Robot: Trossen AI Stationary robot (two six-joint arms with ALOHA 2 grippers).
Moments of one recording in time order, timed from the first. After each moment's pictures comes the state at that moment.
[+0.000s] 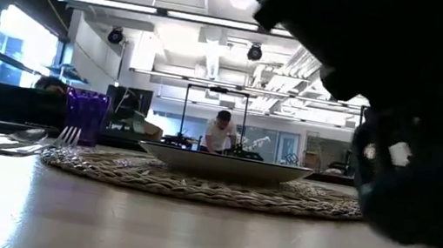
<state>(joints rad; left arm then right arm) -0.54 2.46 1.80 0.06 -0.78 0.51 1.15 1.75 0.96 -0.95 0.68 1.75</state>
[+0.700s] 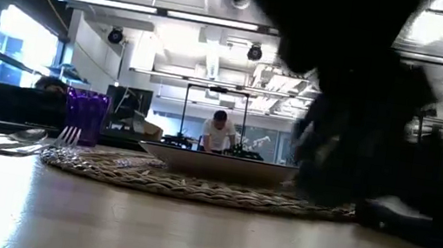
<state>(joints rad) -0.58 2.45 1.91 -0.22 -0.94 0.32 1.16 1.75 0.86 -0.76 0.75 1.88</state>
